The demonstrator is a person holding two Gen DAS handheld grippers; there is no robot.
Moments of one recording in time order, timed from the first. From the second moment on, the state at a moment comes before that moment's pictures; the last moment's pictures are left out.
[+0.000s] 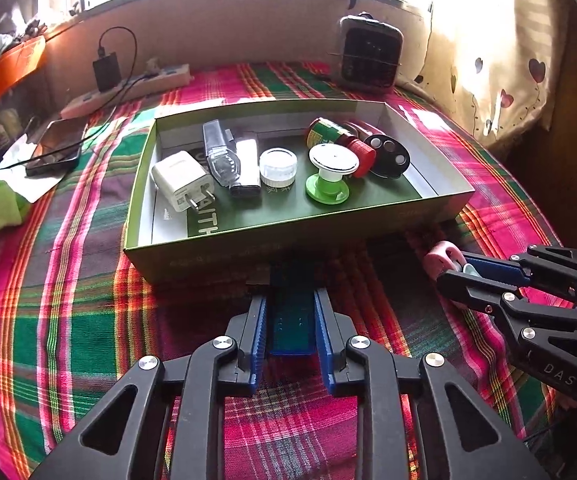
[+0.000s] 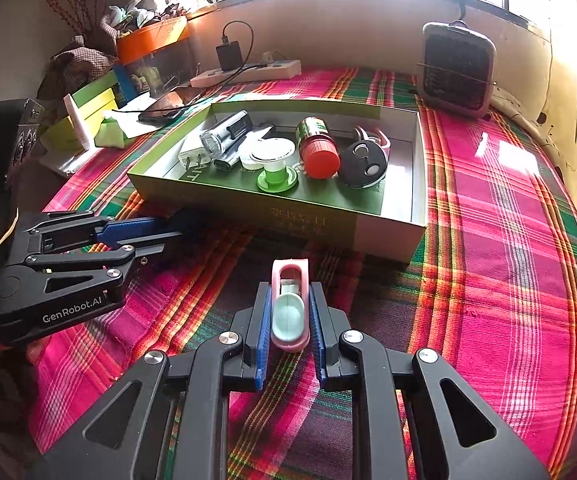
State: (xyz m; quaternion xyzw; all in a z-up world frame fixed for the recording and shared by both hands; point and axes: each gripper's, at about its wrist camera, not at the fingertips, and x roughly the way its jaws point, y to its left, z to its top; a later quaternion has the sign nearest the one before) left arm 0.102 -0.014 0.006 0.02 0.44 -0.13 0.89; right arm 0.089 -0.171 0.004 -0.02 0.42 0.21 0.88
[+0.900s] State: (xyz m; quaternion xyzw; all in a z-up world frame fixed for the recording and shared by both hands) left arm 0.098 -0.013 0.005 0.01 0.43 -0.13 0.90; right arm 0.090 -0.170 0.001 -0.03 0.43 0.20 0.88
